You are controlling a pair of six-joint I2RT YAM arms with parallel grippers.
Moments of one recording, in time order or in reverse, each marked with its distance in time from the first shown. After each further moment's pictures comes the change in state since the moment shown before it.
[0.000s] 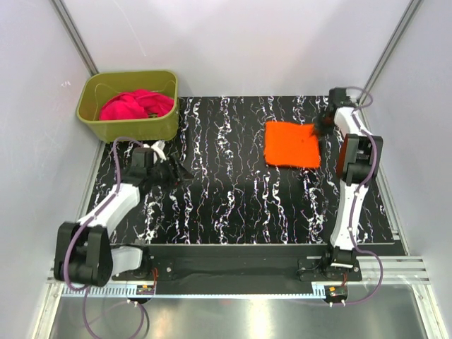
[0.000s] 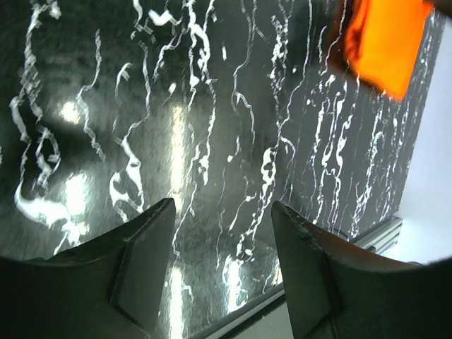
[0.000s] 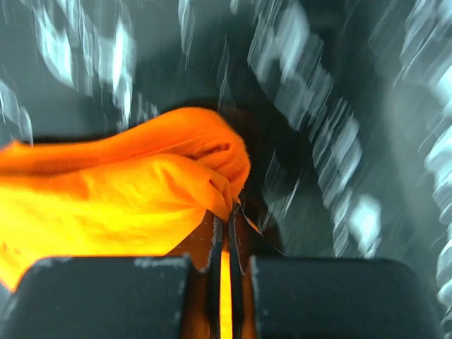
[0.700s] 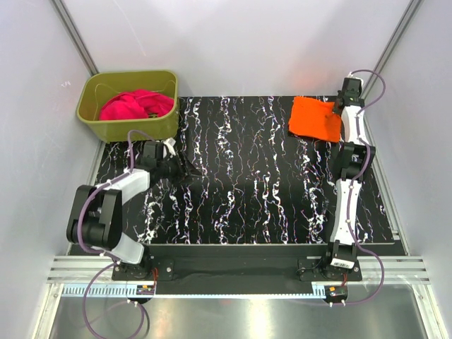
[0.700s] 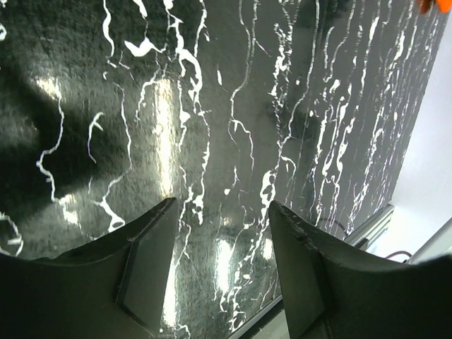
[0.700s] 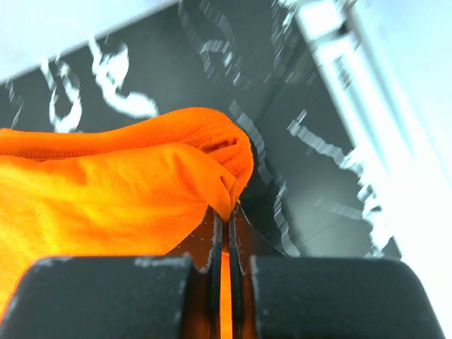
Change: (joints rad) left arm -0.023 0.291 0.088 0.151 0.084 -0.006; right arm -0.099 0.485 0.796 0.059 0.263 -0.177
